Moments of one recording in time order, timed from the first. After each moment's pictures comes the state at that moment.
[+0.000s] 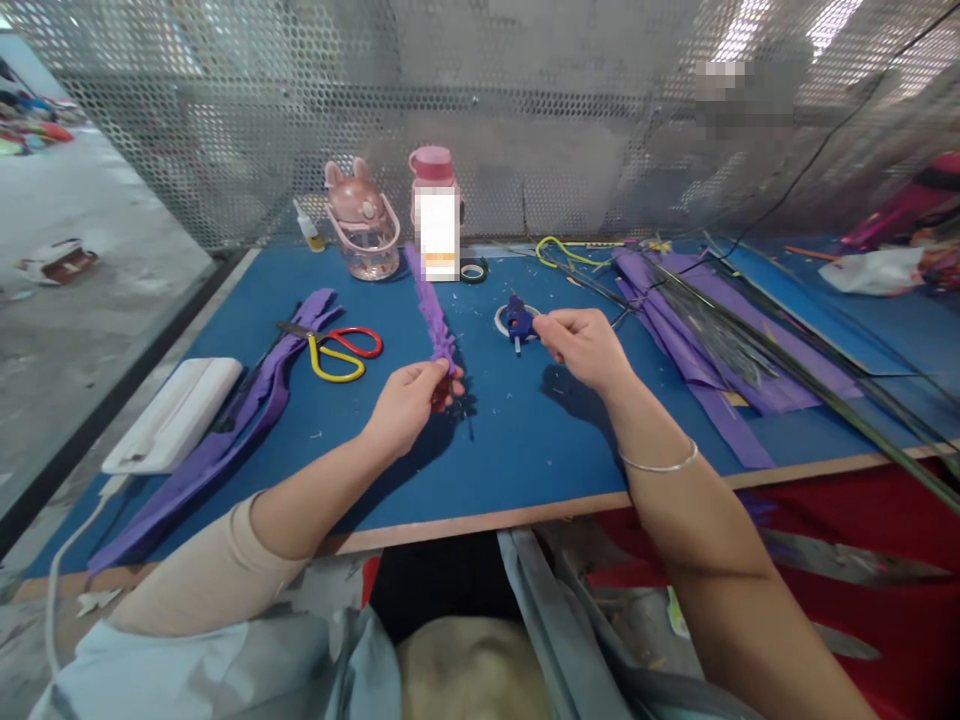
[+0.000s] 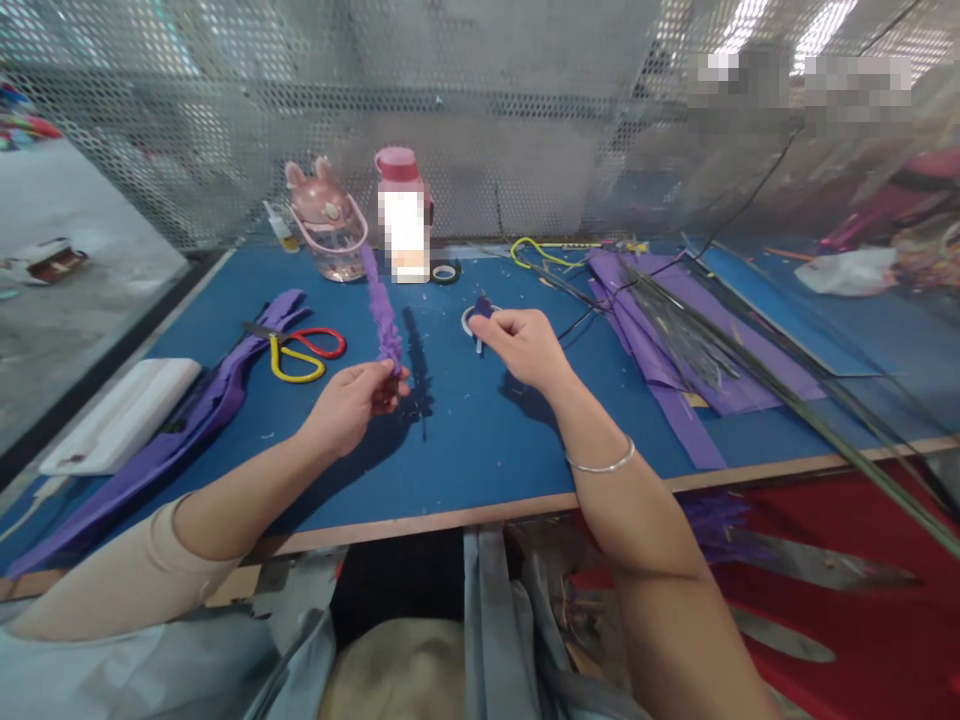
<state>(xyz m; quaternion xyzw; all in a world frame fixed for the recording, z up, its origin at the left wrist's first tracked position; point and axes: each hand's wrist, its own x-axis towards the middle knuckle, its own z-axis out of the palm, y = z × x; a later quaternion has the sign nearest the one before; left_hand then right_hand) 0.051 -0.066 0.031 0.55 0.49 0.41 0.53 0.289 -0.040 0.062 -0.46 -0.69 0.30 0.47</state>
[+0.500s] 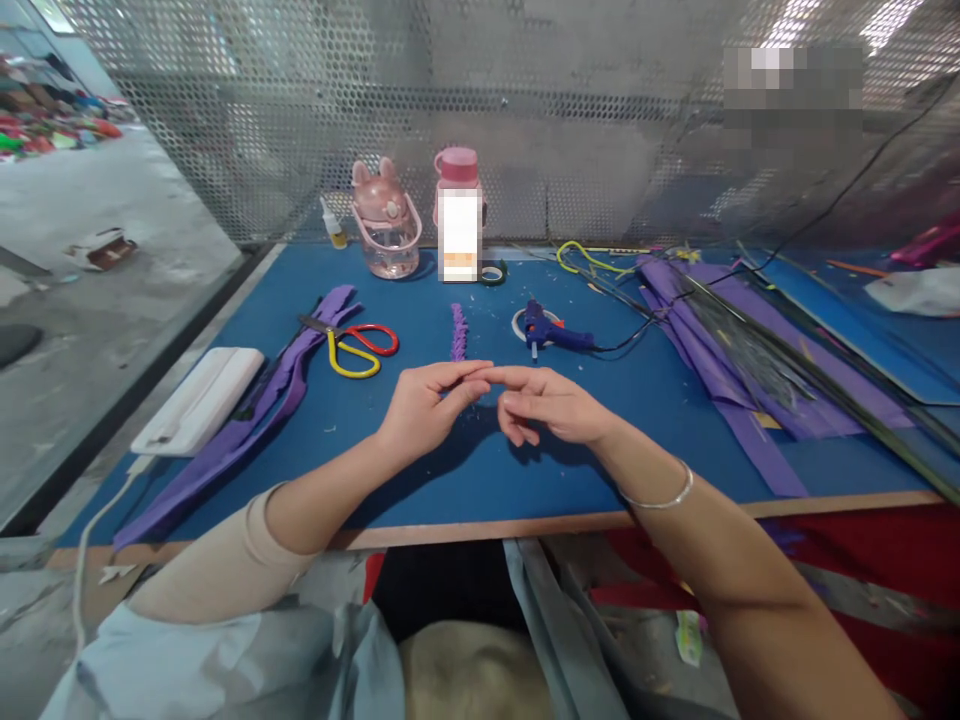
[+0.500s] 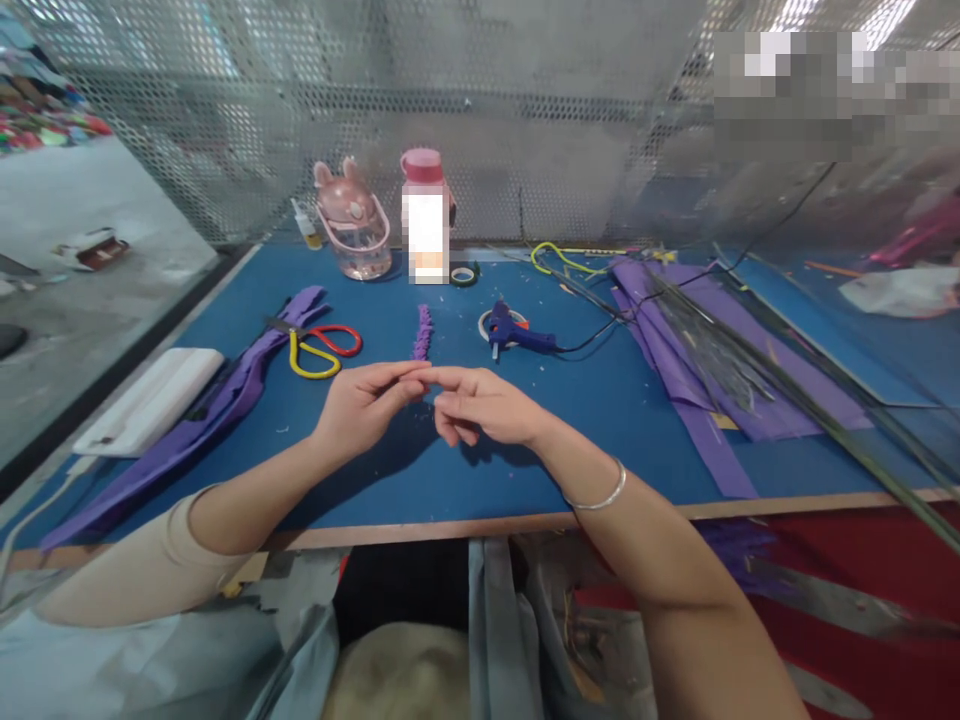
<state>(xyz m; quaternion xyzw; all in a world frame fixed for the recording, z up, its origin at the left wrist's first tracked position) 0.046 -0.077 0.043 0.74 0.40 0.44 0.31 0.248 -0.068 0.050 -0.23 -0.64 0.68 0.26</state>
